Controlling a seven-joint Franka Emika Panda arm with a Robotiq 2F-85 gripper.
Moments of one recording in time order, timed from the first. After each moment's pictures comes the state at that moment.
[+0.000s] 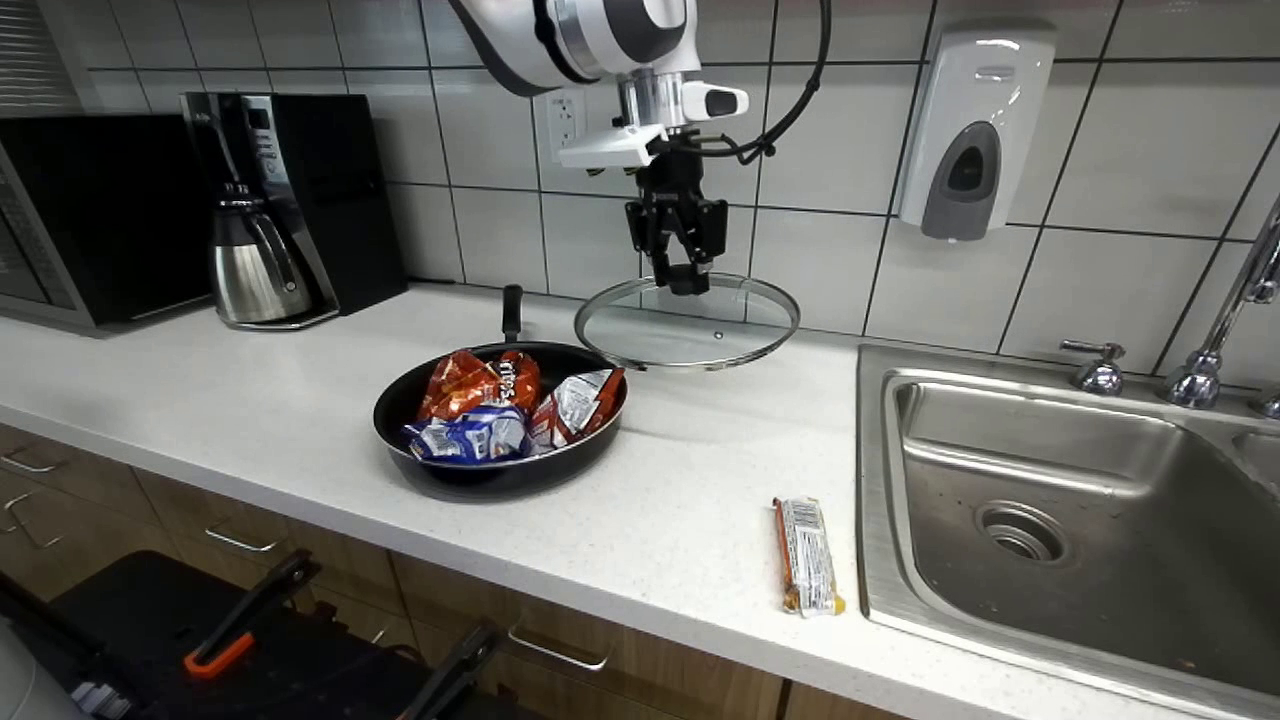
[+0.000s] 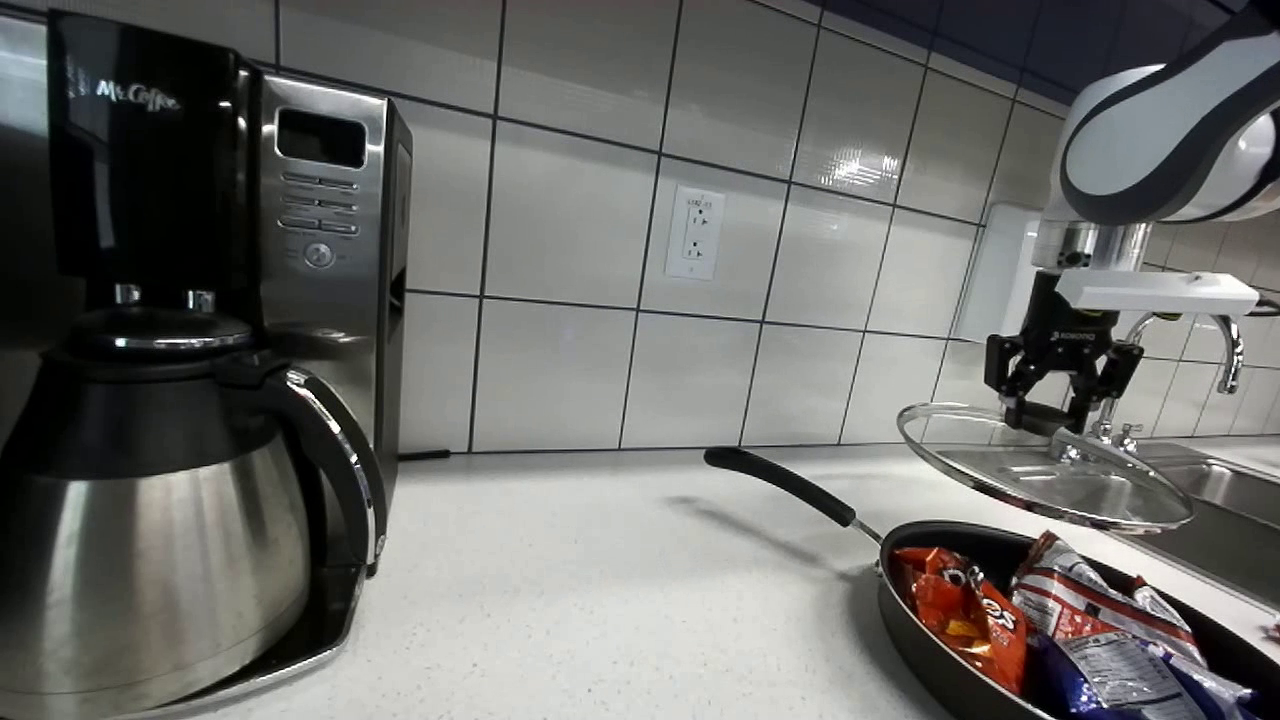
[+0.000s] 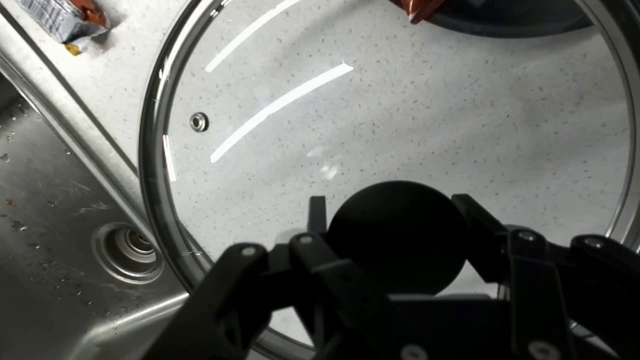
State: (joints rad) arm -0.01 0.27 -0.21 -2.01 -0.13 2.34 0.30
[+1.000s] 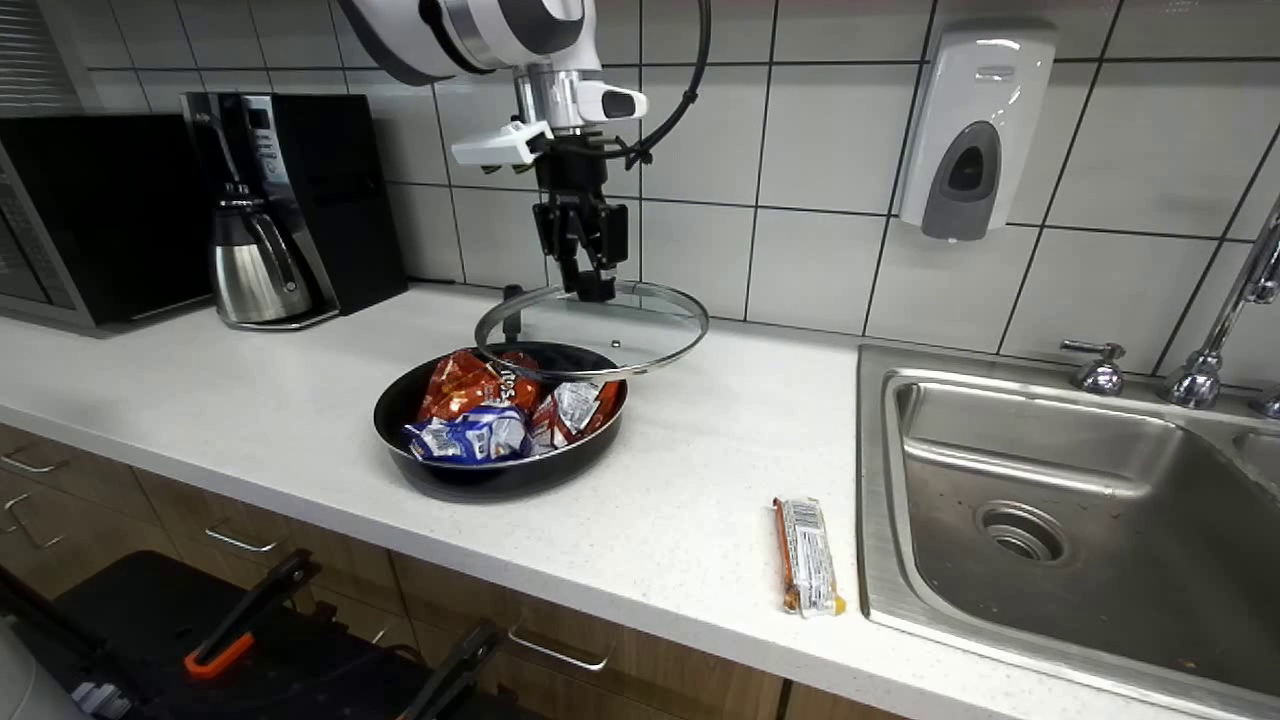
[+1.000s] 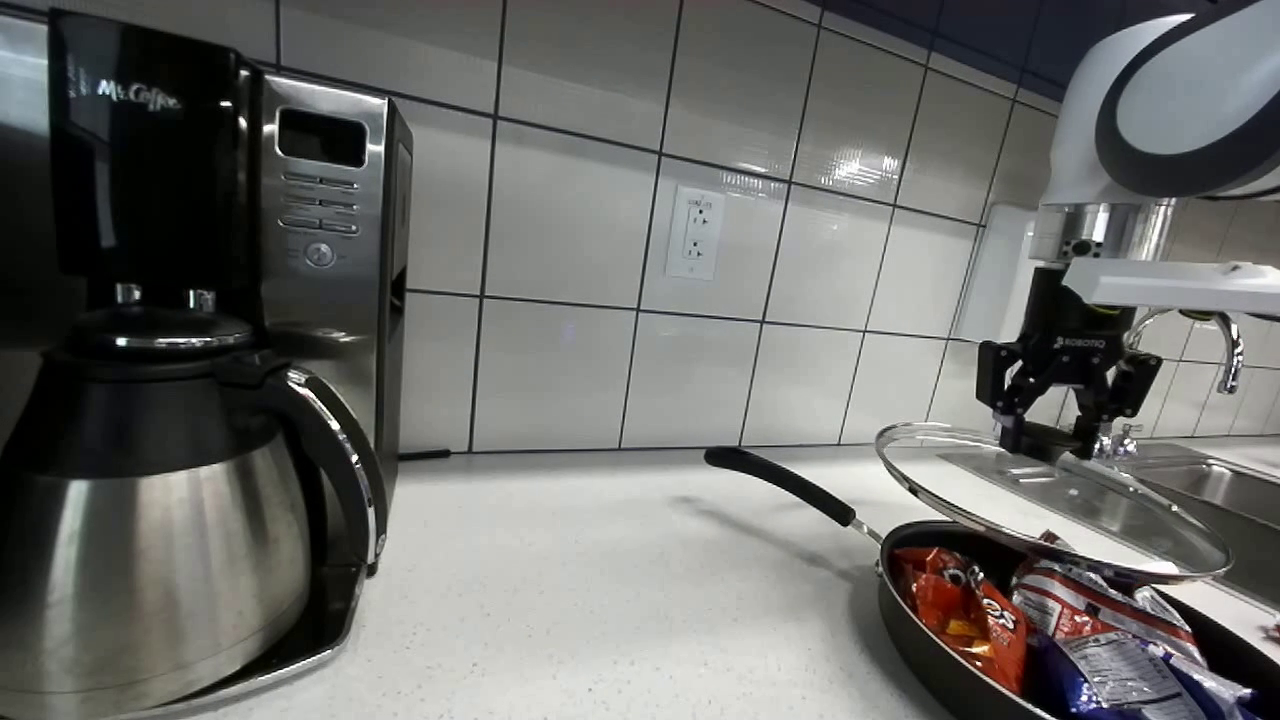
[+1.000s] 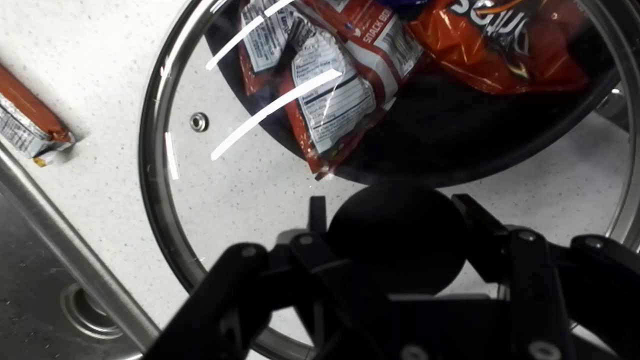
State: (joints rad) arm 0.03 0.10 -0.10 -2.23 -0.15 2.33 0.43
